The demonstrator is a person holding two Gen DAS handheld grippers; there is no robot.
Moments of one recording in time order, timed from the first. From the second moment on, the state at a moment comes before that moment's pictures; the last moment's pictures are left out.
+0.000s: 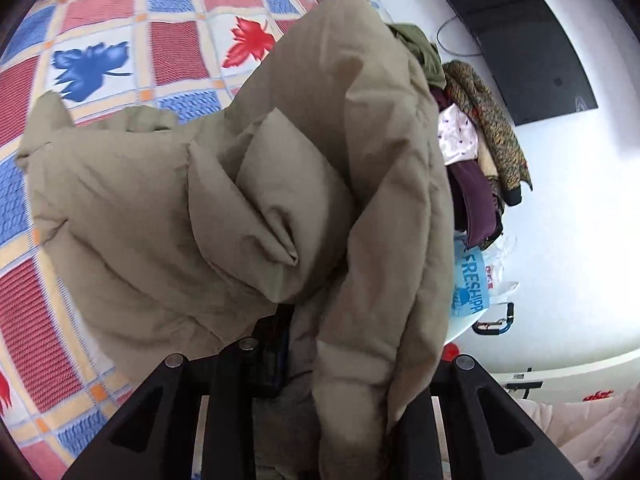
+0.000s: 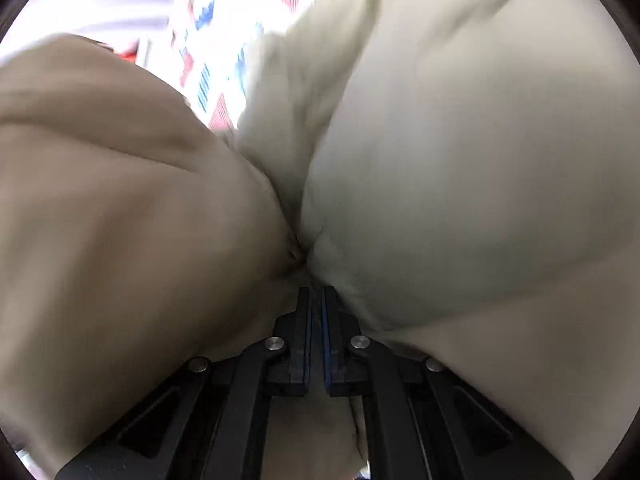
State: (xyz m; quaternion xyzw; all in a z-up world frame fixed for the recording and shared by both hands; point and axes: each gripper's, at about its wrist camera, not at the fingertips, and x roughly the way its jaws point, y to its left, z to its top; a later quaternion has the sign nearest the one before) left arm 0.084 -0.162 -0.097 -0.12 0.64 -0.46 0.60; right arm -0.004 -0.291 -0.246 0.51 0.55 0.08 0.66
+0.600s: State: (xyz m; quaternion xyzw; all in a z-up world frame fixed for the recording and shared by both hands) left arm 0.075 -0.272 -0.213 -0.08 0.68 -0.48 0.55; right arm -0.134 -0.384 -0.160 0.50 0.49 0.01 0.71
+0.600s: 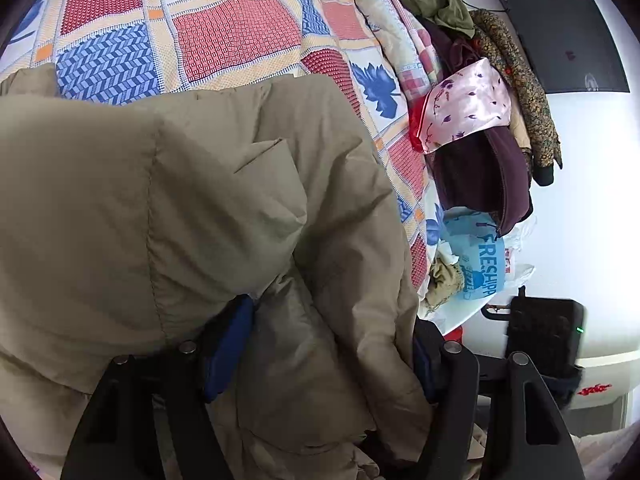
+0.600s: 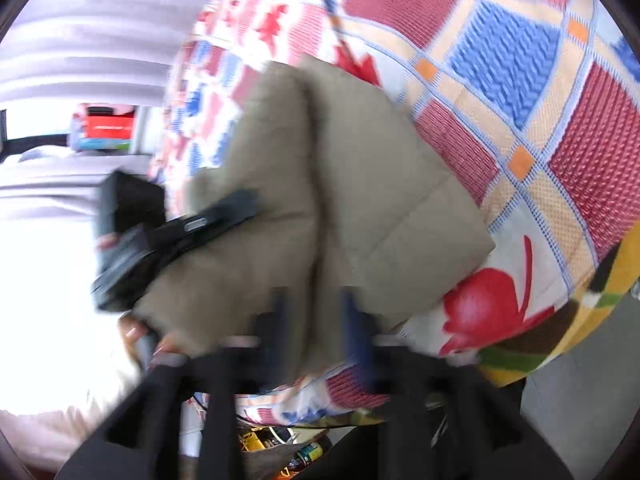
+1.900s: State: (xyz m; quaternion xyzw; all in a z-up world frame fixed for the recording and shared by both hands) left arm 0.111 -0.264 -0.193 0.02 0.54 -0.35 0.77; right arm -0.120 -0.387 -0.186 0.27 0.60 -0.09 0.75
